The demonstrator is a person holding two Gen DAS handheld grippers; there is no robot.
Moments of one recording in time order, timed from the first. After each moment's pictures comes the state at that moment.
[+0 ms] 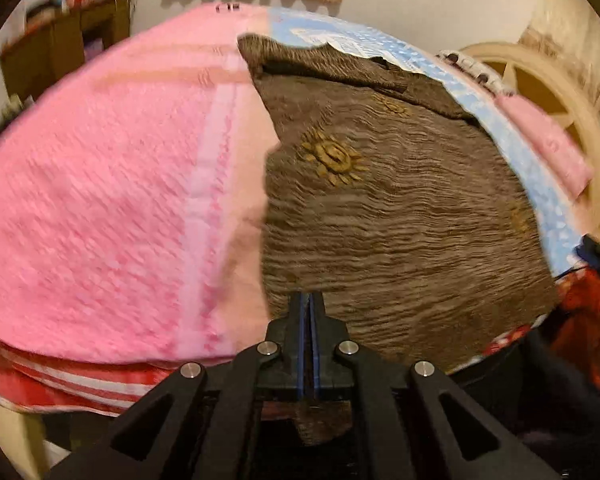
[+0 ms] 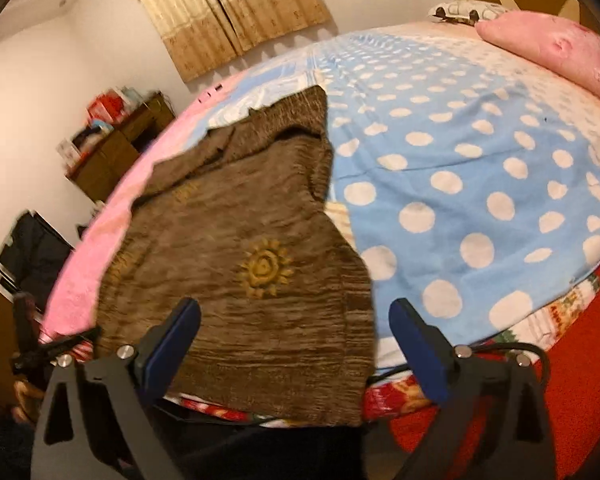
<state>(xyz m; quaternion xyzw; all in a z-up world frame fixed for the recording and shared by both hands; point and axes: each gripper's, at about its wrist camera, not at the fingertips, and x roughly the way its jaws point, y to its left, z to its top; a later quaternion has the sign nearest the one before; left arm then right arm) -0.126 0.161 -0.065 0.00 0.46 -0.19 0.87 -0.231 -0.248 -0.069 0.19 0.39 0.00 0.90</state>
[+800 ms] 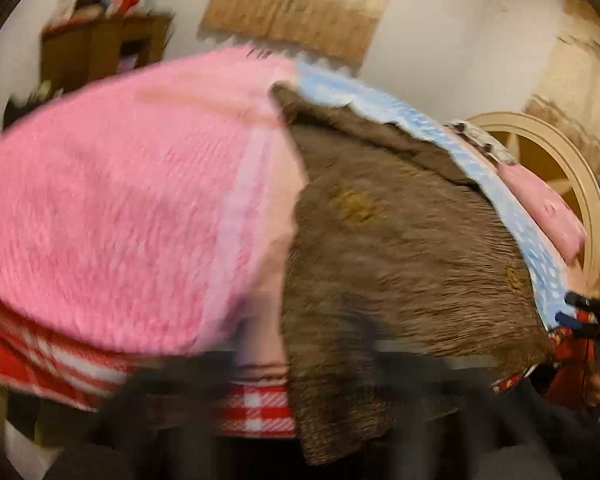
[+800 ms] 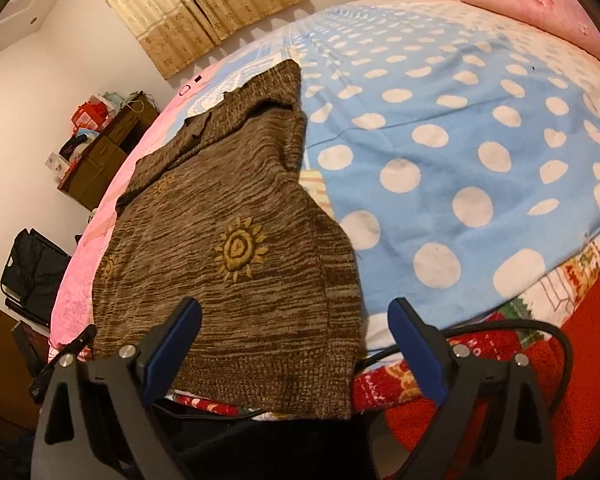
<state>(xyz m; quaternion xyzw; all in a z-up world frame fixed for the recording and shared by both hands) -0.135 0.188 -0.078 -0.09 0.37 -0.19 0.91 -0.228 -0.262 -0.091 0.26 0.41 0.01 0.87</state>
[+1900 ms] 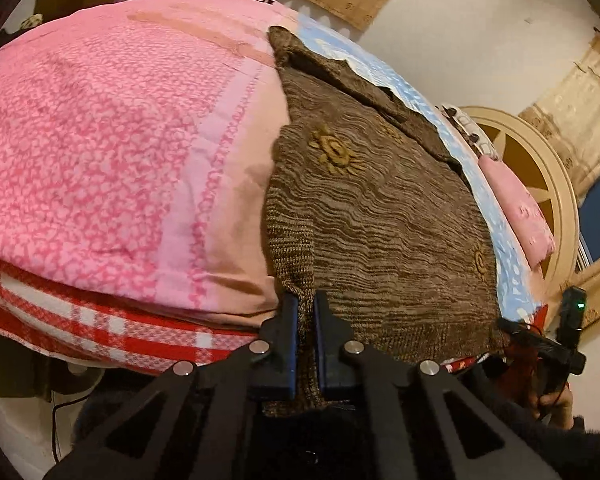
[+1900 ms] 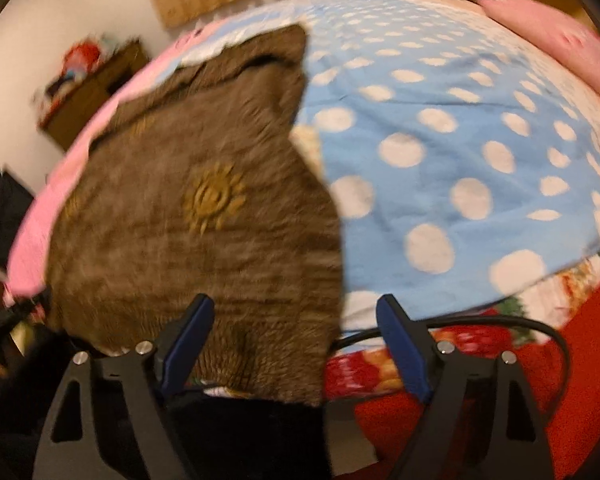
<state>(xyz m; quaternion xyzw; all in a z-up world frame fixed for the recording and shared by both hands) -0.141 0.171 -0.094 -0.18 0.47 -0.23 0.83 -0.218 -0.226 -0.119 0.12 0.50 0.02 0.86</state>
